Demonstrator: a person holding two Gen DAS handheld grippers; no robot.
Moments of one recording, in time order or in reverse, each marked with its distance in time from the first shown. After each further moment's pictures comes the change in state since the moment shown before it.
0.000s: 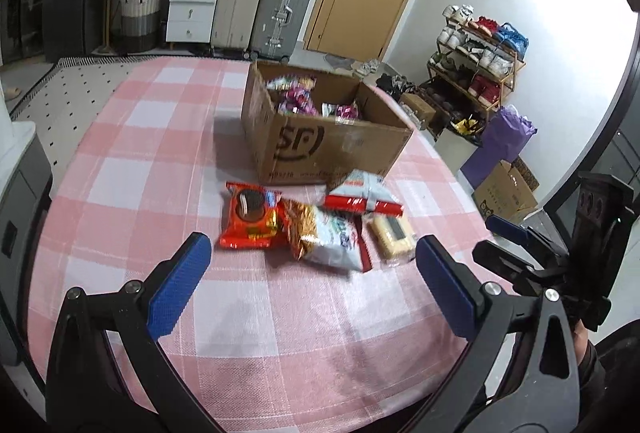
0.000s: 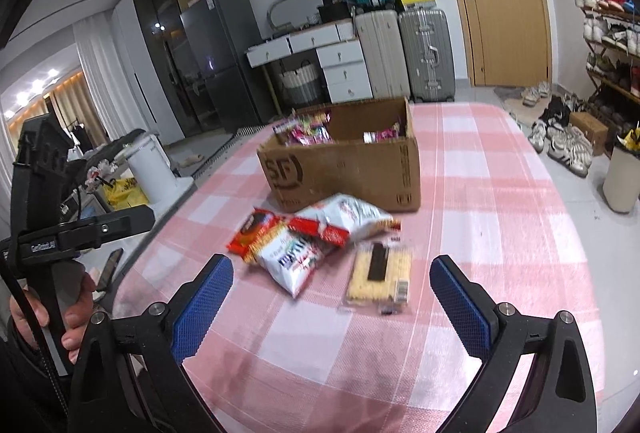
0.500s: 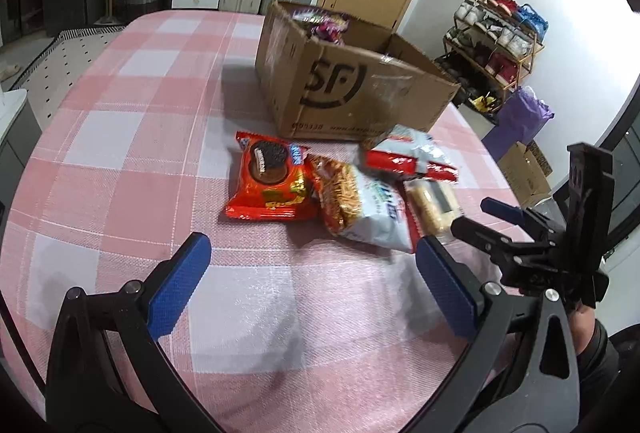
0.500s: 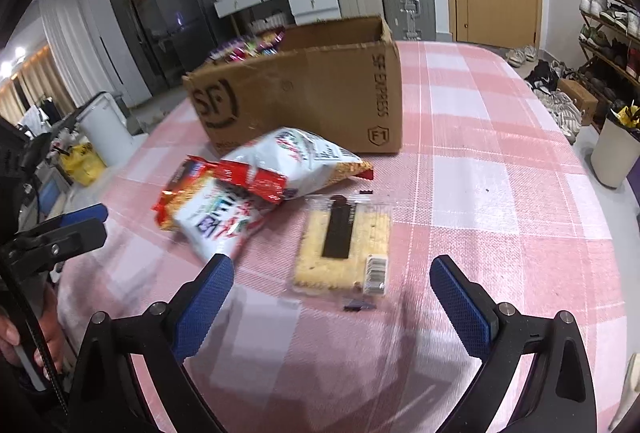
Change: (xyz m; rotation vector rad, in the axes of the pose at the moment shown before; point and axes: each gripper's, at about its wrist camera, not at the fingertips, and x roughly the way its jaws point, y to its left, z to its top) left arm 0.080 0.031 -0.022 -0.029 0.113 0.025; right arm 0.095 -0.032 -0.015 0.008 0.187 -0.106
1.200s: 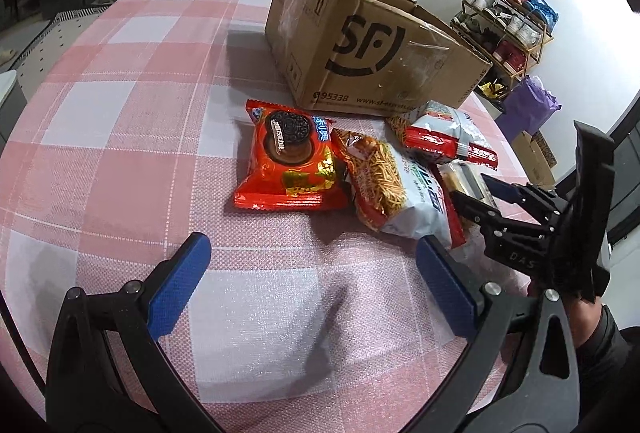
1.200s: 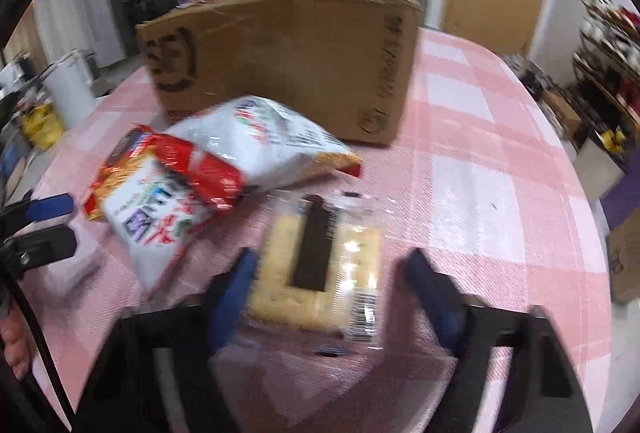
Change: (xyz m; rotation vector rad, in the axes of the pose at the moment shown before) left arm 0.054 0.021 0.003 -0.024 0.072 -0.010; right arm 0.054 0.007 0.013 -0.135 0.064 -0.132
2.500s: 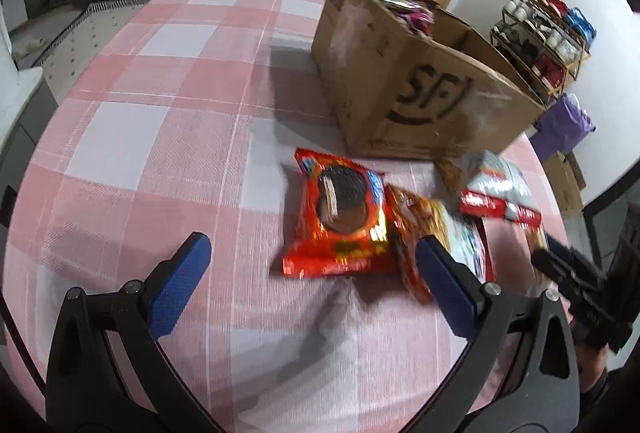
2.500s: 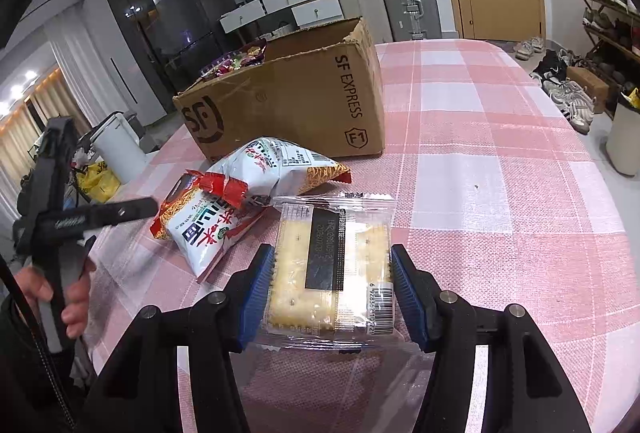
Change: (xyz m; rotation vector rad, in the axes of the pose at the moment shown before) left arm 0.012 0.021 0.038 -0.086 0.006 0.118; right arm -0.048 -0.050 -0.030 0.183 -0.115 0.225
